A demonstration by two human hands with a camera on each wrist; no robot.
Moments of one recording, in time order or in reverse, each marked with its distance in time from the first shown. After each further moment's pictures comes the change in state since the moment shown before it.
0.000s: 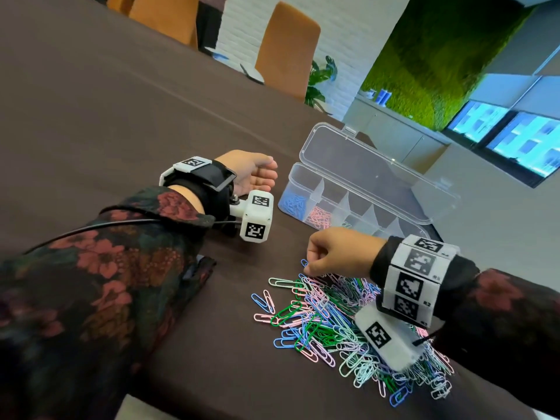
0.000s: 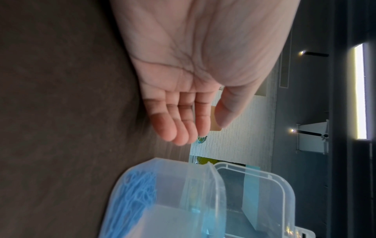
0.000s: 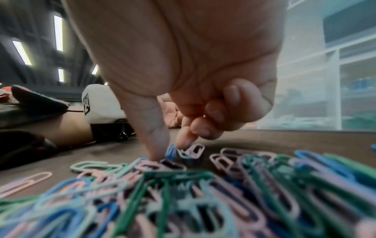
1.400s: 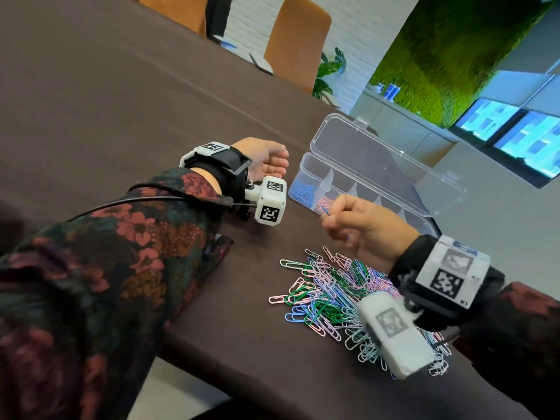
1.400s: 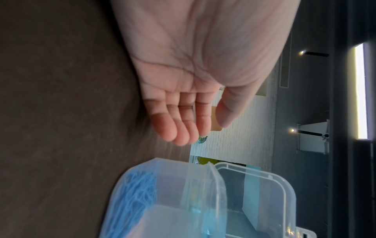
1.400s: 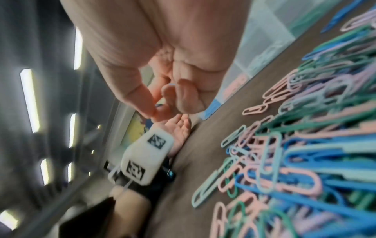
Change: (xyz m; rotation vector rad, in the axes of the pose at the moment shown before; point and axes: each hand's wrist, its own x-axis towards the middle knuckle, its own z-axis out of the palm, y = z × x) left_hand 0.001 -0.001 0.000 0.001 0.012 0.007; right_hand -0.024 -0.007 0.004 1.377 0.208 -0.027
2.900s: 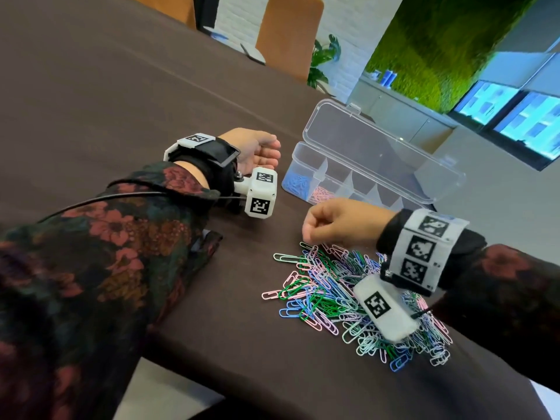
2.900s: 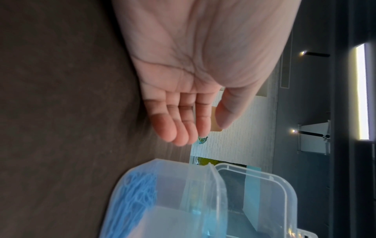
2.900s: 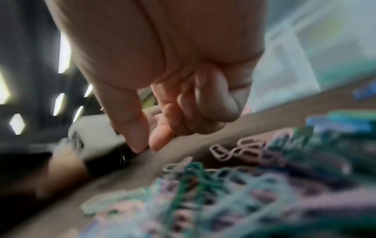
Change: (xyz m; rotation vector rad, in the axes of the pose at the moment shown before) left_hand 0.000 0.000 -0.001 0.023 -0.024 -0.007; right_hand 0.021 0.002 -0.006 -0.896 -0.215 0.050
